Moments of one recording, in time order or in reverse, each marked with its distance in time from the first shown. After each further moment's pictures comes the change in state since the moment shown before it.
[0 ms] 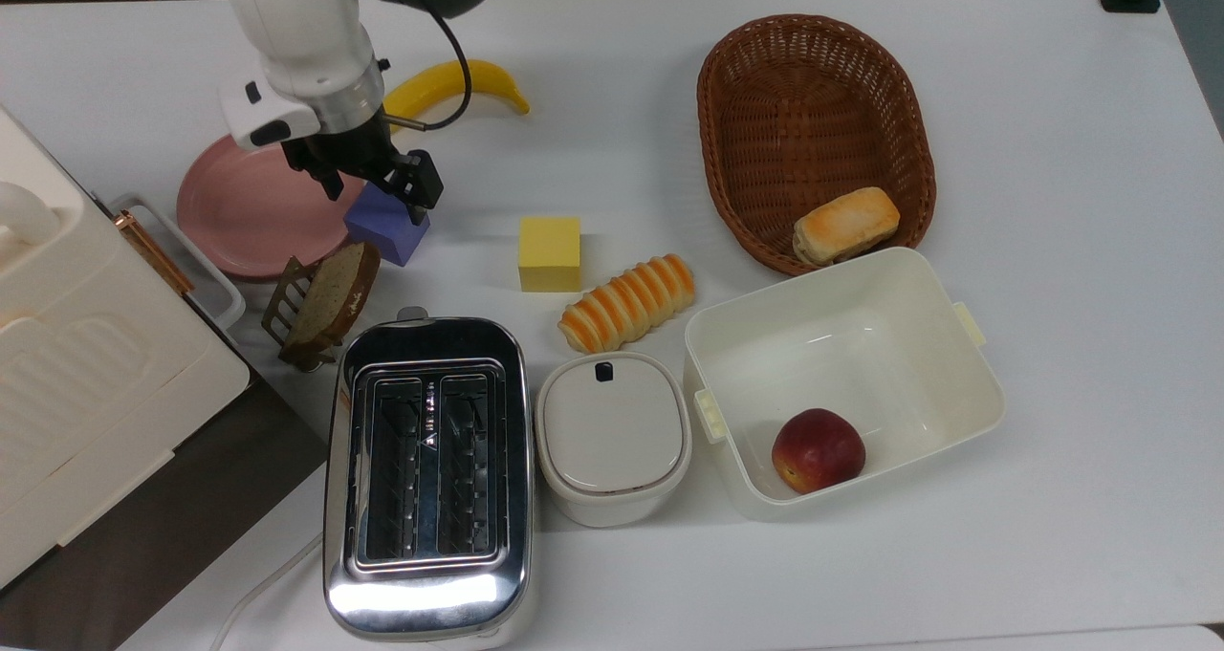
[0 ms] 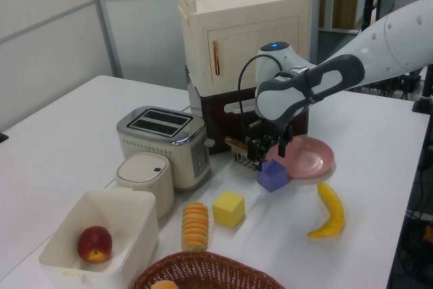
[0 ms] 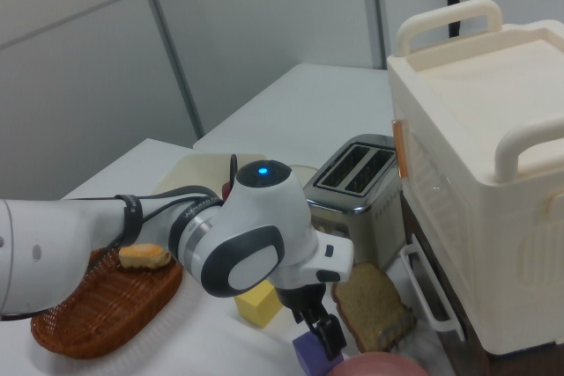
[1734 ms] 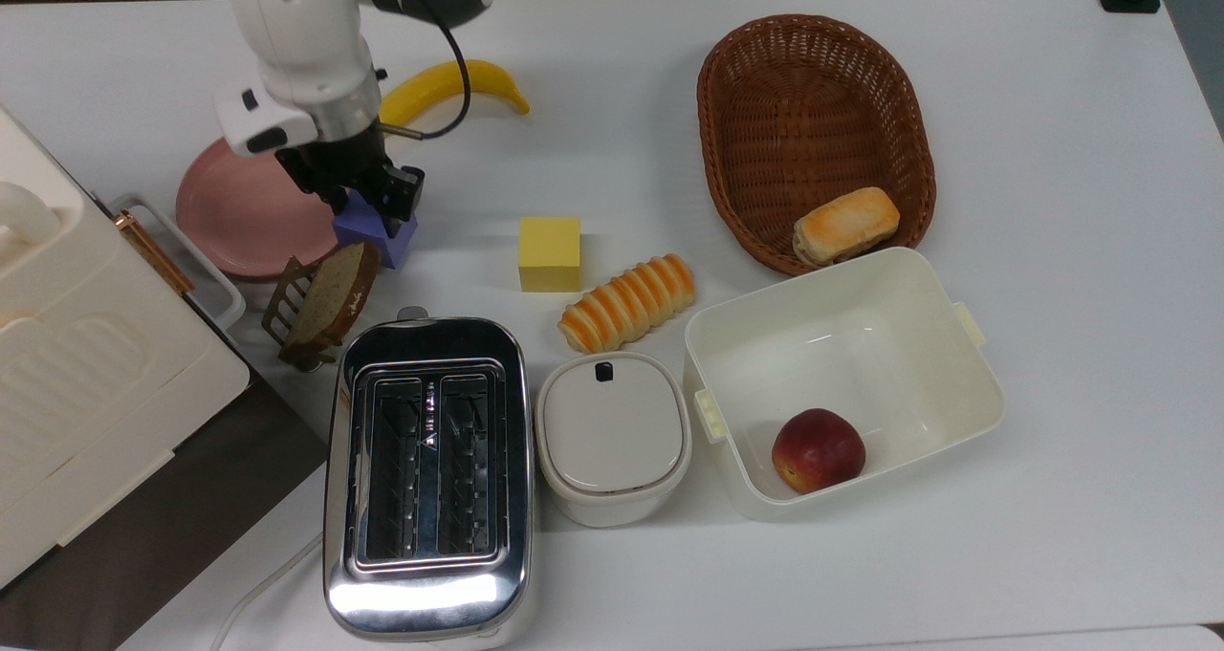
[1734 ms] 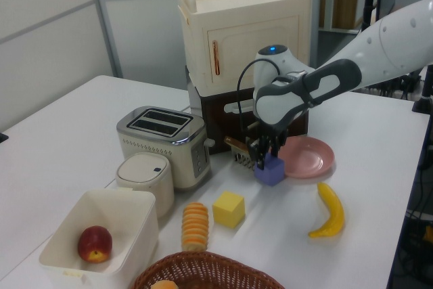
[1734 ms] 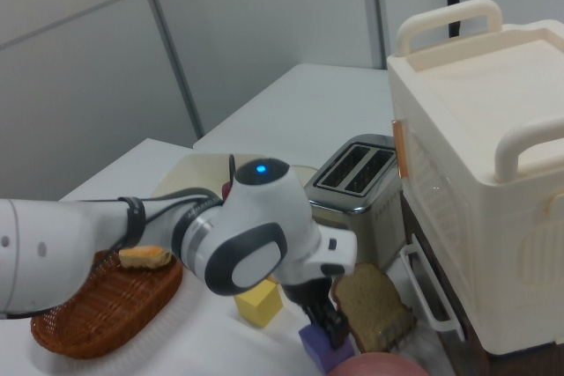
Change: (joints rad) arm 0.000 0.009 0.000 0.016 -0.038 0.047 0.001
